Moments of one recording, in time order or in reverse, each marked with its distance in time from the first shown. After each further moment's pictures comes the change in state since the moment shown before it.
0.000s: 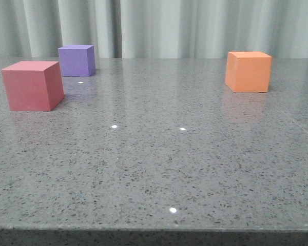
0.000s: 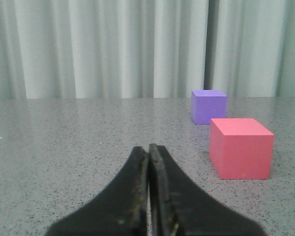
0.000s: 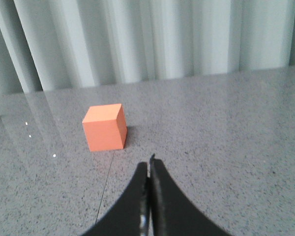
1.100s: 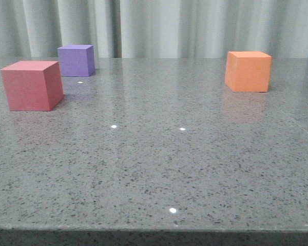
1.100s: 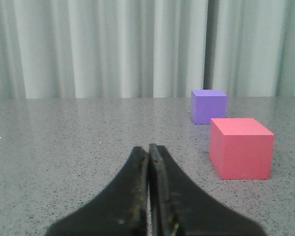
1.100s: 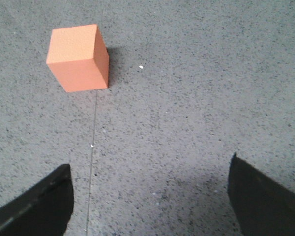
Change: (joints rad) left arm 0.000 0.000 0.000 0.000 0.000 0.000; right arm 0.000 0.656 -0.435 0.031 0.287 0.000
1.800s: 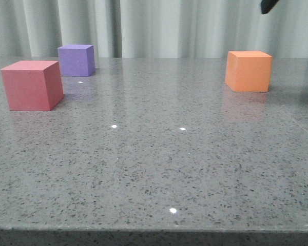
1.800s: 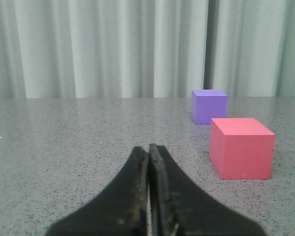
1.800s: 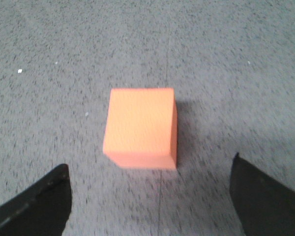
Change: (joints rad) left arm 0.000 0.000 0.000 0.000 0.000 0.000; right arm 0.139 0.608 -0.394 0.047 -0.135 0.000
